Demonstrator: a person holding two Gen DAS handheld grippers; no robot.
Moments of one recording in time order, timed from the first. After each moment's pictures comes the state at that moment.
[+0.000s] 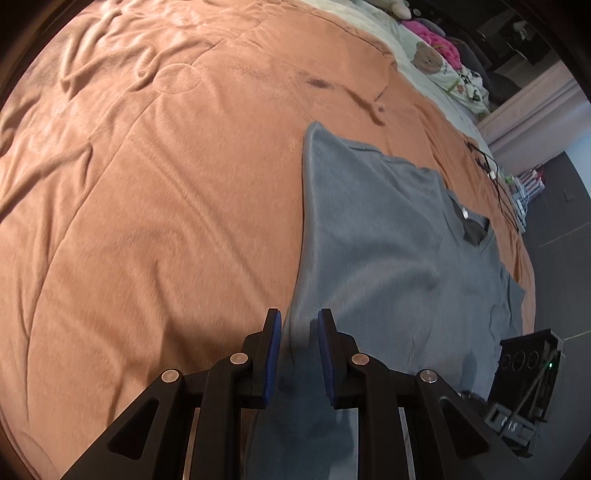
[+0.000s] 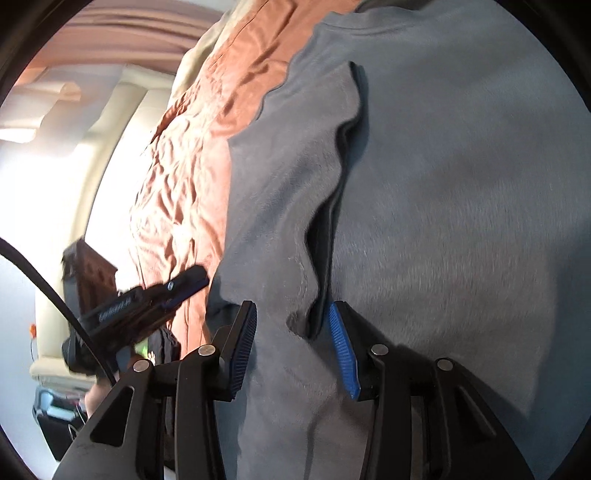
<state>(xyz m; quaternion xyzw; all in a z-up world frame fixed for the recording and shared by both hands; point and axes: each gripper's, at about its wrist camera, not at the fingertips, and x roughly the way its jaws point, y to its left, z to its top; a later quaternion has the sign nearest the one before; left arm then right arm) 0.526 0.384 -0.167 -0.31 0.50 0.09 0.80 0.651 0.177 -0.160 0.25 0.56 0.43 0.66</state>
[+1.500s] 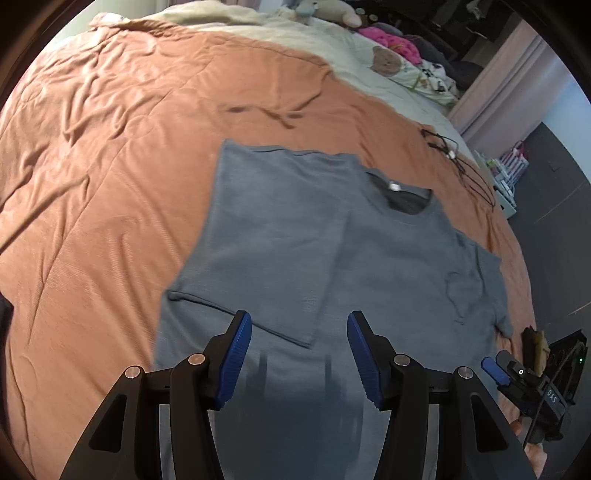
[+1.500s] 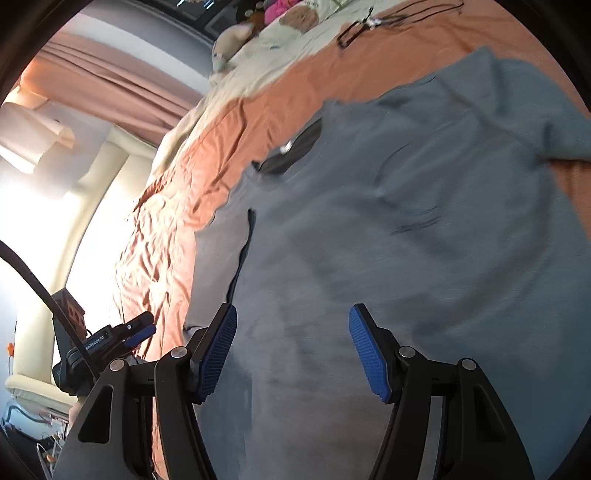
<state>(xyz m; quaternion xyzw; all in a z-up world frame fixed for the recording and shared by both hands) 0.504 0.262 -0.093 -0.25 0.47 0.09 0.84 0.605 -0.042 -0.072 0.24 0.47 0.34 0.78</state>
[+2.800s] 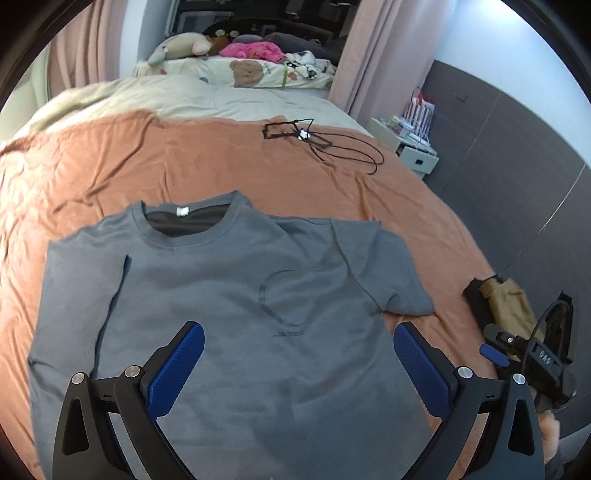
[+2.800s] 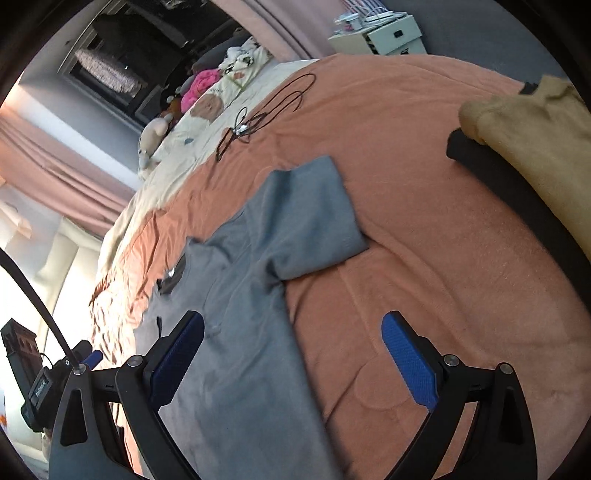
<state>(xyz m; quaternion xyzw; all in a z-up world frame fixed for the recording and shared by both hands) 0.588 0.007 -0.037 -0.11 0.41 -0.03 0.90 0.590 -0.250 -0.053 0.32 0.42 0.20 0.83</state>
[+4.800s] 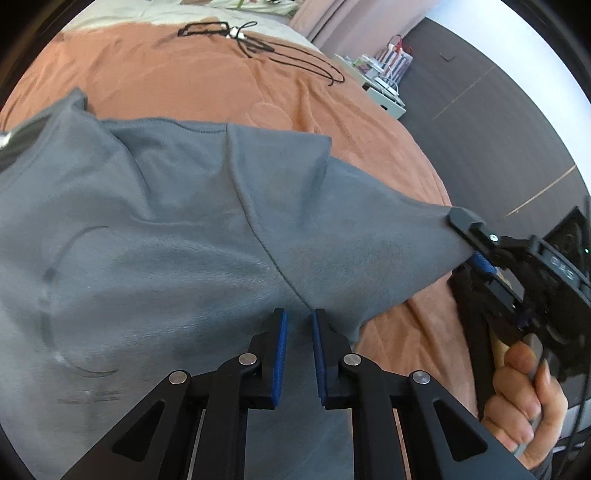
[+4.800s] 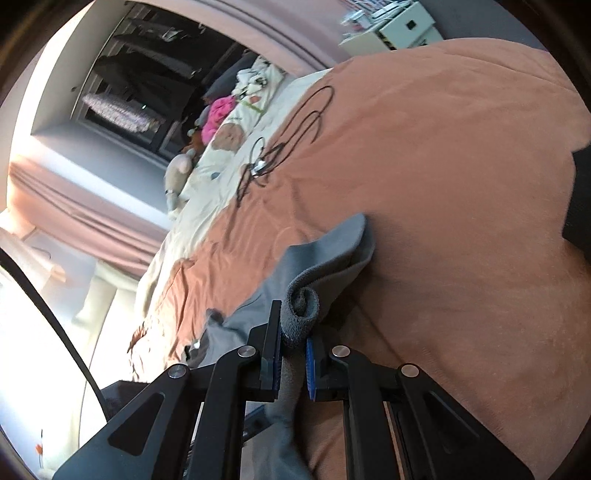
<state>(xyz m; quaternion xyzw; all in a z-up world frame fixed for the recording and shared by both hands) 0.722 -0.094 -0.171 -0.20 0.50 -0.16 0.82 0.736 -0.240 -0.096 0.38 0.37 0.26 0.81</state>
